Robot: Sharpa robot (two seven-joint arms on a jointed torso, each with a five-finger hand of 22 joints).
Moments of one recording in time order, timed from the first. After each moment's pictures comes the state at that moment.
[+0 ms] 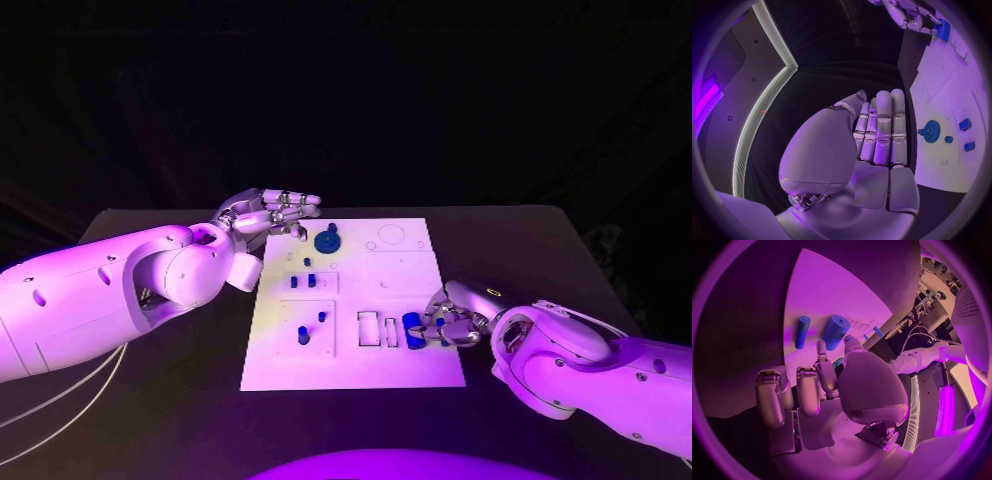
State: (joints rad) left arm 1.15 -0.92 0.01 1.56 -0.05 -0.17 0.22; left_hand 1.47 -0.13 0.35 0.09 0.09 1.02 0.18 0.12 0.14 1.07 0.11 0.25 0.21 1.14 0.03 0.92 0.51 0.17 0.95 0.13 0.85 0.69; right arm 1.03 -0.97 -0.13 1.82 -1.45 -0.39 -0.48; right_hand 1.19 -0.08 -0.10 0.29 0.37 1.05 0.09 0.25 0.37 1.38 0.01 1.32 1.28 1.47 -0.05 1.50 1.31 0.01 1.47 0.06 1.57 1.31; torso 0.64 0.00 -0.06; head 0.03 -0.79
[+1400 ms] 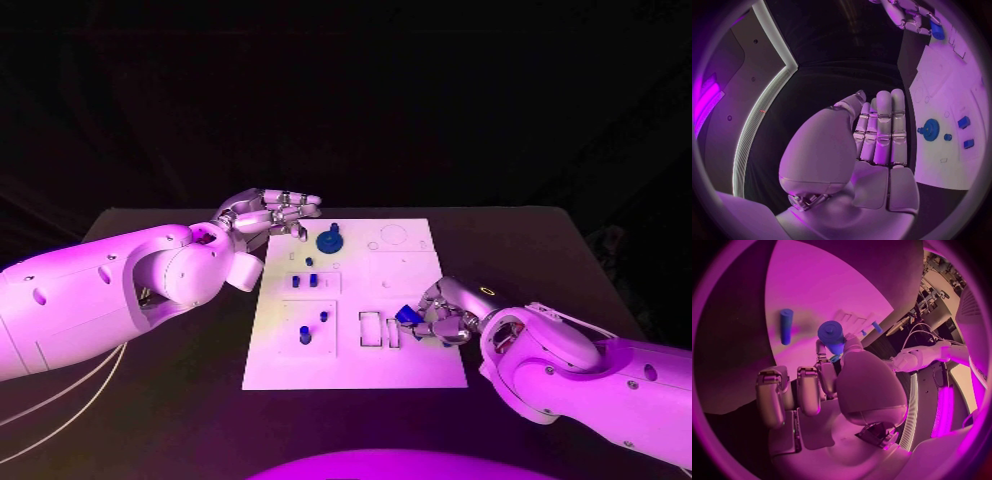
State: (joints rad) left arm 1.15 -0.93 0.01 1.56 -0.04 -0.17 0.22; left_hand 1.47 -0.13 0.34 0.10 0.09 1.01 0.18 0.12 0.13 1.06 0.11 0.25 0.21 1.13 0.04 0.92 0.51 0.17 0.95 0.13 0.85 0.69; right arm 1.03 -0.93 -0.13 1.86 -1.49 -0.47 -0.55; right_hand 1.27 -0.02 -0.15 0.28 0.45 1.06 0.07 0.30 0.45 1.40 -0.01 1.33 1.31 1.47 -0.06 1.50 1.31 0.01 1.47 0.05 1.57 1.31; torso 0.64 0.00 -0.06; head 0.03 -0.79
